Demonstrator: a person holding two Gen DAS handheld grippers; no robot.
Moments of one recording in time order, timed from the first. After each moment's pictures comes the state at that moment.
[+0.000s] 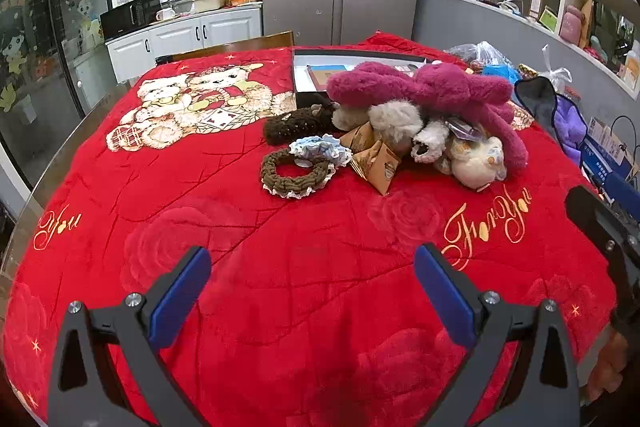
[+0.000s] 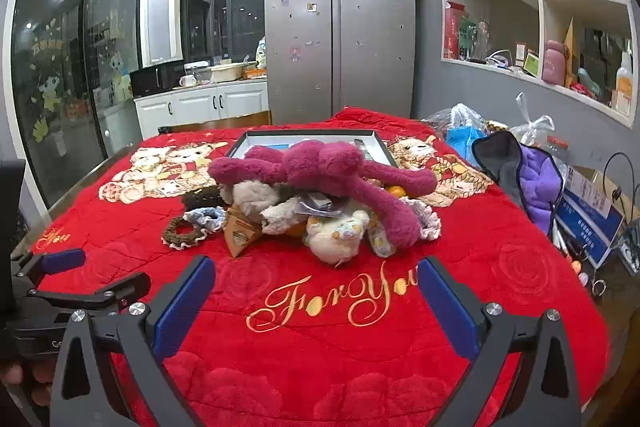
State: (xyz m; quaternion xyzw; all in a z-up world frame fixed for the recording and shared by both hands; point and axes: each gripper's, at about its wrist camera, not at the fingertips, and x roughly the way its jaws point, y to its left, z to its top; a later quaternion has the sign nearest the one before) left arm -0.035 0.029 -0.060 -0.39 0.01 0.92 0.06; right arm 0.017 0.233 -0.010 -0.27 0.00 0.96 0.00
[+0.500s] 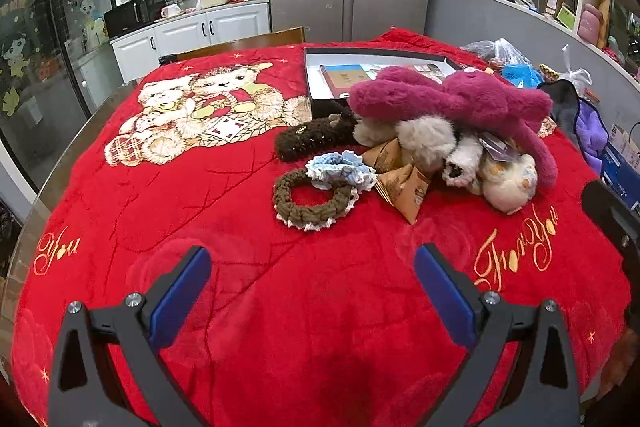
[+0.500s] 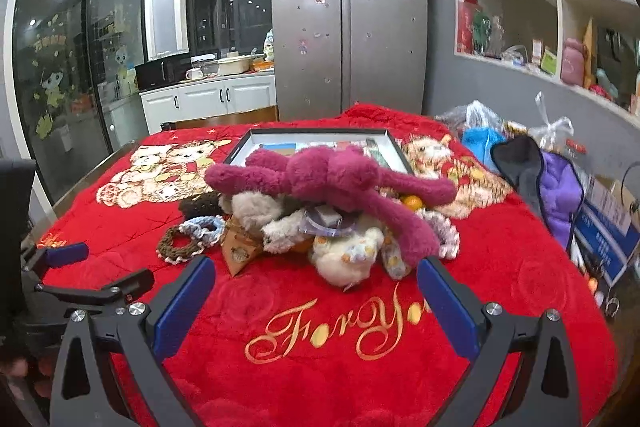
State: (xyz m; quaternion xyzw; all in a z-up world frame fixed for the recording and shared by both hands) left arm -0.083 0.023 -0.065 -0.41 0.02 0.91 0.04; right arm -0.023 0.233 -0.010 -0.28 -0.01 0.96 -0.01
